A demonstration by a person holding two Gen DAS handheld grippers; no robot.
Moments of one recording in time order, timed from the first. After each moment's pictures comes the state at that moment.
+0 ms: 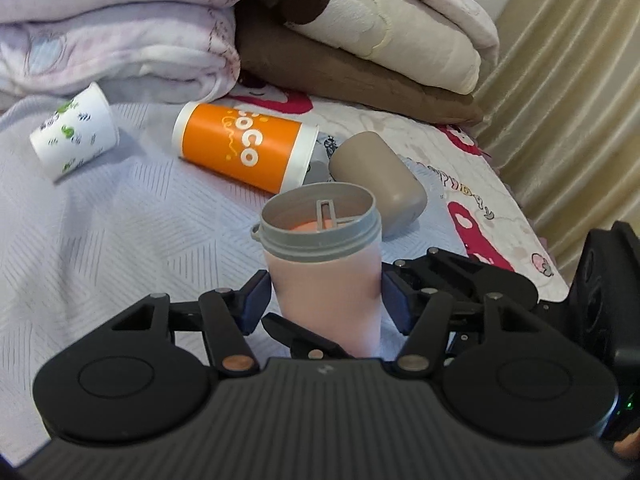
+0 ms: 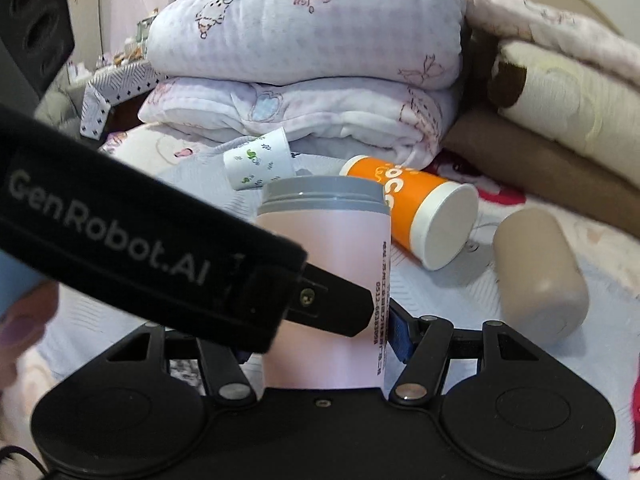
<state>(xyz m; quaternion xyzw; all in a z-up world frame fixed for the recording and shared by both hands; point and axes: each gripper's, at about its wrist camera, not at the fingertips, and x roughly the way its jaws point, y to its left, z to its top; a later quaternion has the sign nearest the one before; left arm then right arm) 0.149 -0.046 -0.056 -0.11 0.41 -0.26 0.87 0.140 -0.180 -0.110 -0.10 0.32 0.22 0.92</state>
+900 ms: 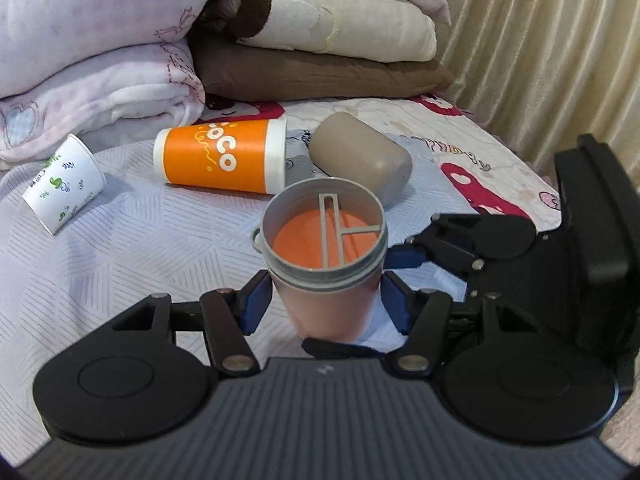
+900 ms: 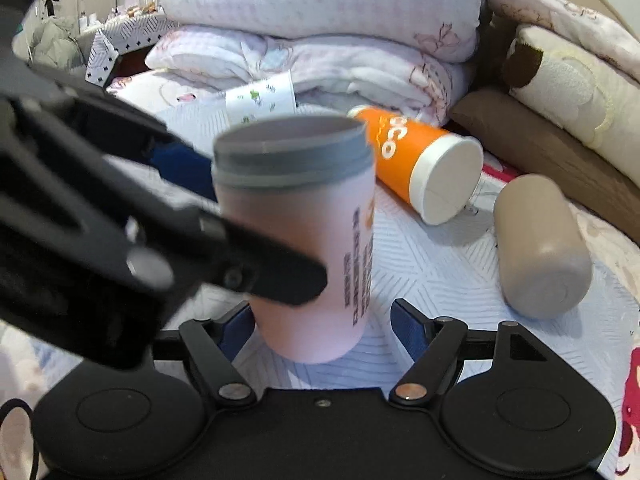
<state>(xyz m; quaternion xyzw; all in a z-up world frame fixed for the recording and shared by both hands) 0.118 -0.056 -0.067 0.00 0.37 -0.30 0.88 0.138 -0.190 -0.125 -0.15 0.35 0.23 0.90</state>
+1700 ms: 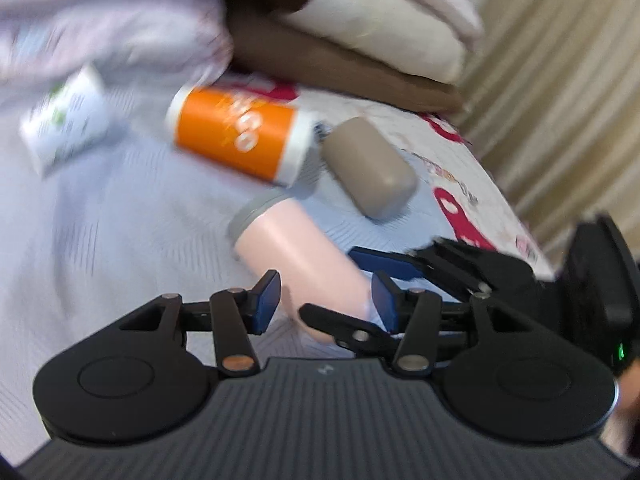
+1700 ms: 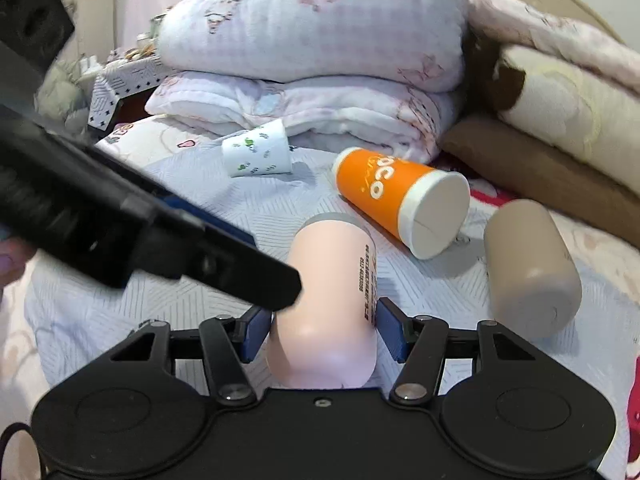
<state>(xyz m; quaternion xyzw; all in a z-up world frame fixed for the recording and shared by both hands) 0.155 -0.026 -0.075 -0.14 0.44 -0.29 0.84 0.132 -0.201 -0.120 -0.10 0.32 0.24 0.91</state>
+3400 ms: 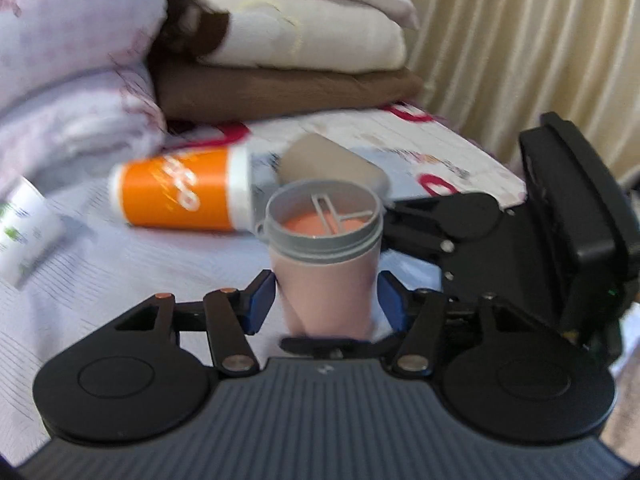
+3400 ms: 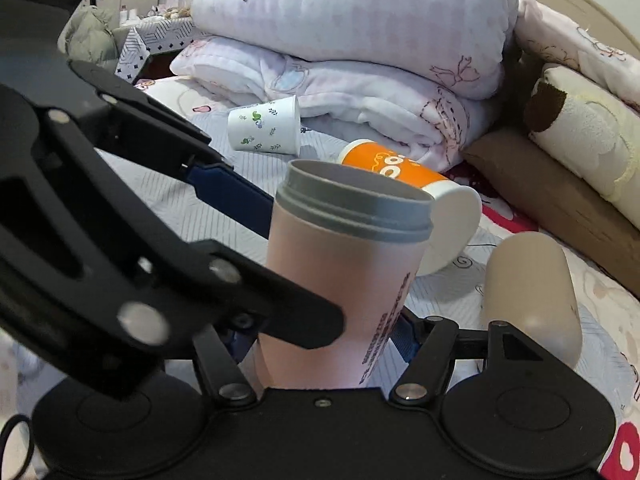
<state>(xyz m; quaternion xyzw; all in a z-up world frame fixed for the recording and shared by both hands) 0.145 -0.079 -0.070 0.01 0.34 -0.36 0.87 0.153 -0.215 -0.129 -0.18 0.30 0.29 0.89</state>
